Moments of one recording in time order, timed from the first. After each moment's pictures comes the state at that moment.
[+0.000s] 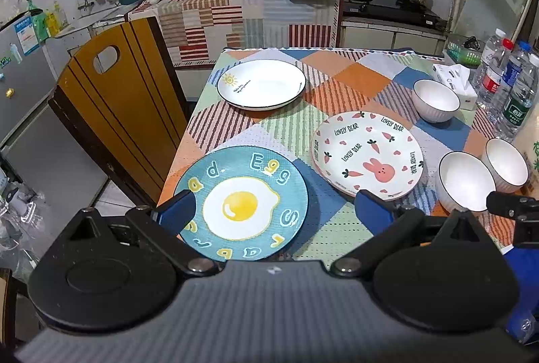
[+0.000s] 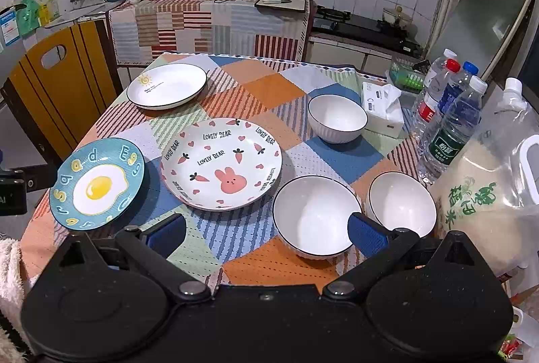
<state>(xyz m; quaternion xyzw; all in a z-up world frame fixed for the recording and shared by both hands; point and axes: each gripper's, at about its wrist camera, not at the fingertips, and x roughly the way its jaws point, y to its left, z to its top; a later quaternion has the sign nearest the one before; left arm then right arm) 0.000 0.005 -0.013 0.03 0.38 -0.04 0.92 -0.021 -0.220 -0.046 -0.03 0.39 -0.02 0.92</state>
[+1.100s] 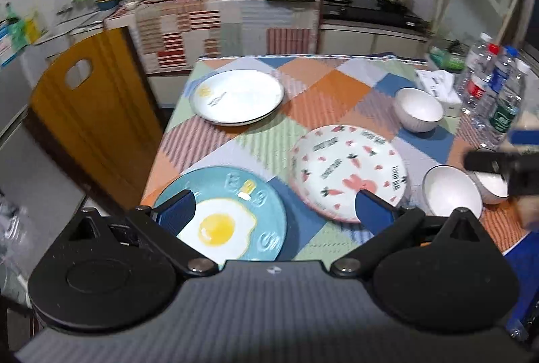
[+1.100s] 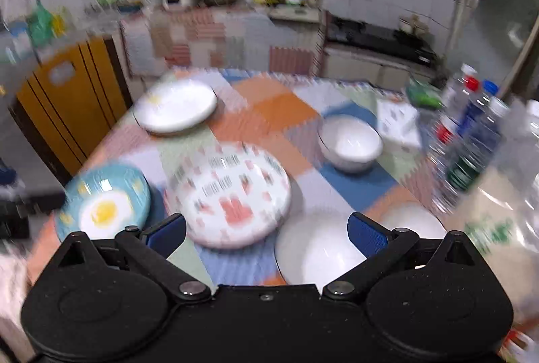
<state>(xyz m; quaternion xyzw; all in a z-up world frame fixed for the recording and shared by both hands) 0.034 -0.012 -0.008 0.03 0.38 -0.09 0.92 0.022 -0.243 -0.031 0.00 0.37 0.03 0.93</state>
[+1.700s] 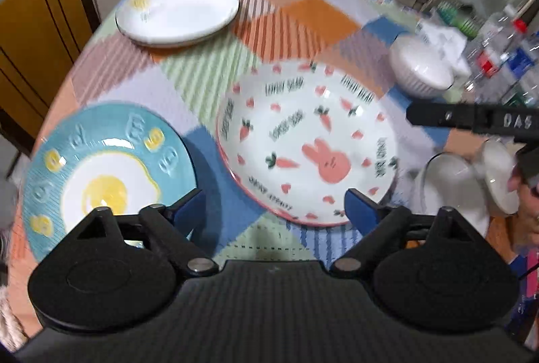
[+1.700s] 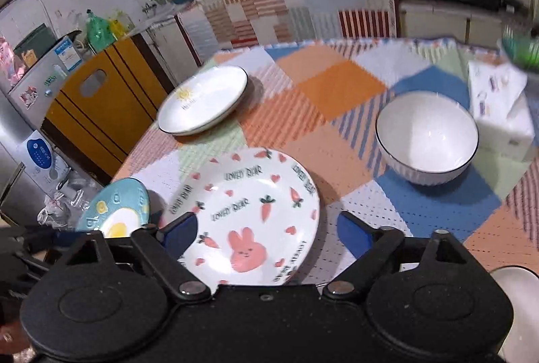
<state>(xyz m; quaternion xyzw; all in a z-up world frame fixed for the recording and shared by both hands) 0.128 -0.075 -0.123 -0.05 0.50 -0.11 0.86 0.164 -0.319 -0.126 0.09 0.43 0.19 0.88</state>
